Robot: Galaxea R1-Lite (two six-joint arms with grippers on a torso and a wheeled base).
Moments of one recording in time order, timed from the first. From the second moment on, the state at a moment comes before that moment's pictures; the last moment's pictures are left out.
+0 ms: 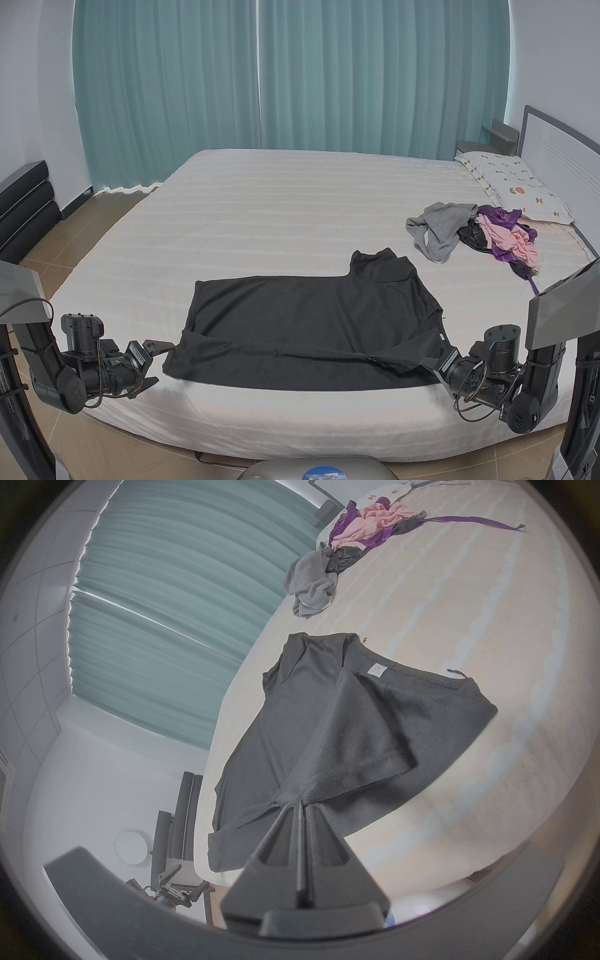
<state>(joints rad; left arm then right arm) 0.08 2.10 -0.27 -1.13 -0.45 -0.89 0.34 2.26 -0.20 -1.55 0.07 1.05</state>
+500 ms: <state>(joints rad) 0.08 2.10 -0.27 -1.13 -0.45 -0.89 0.29 2.28 -0.19 -1.55 0.09 1.02</state>
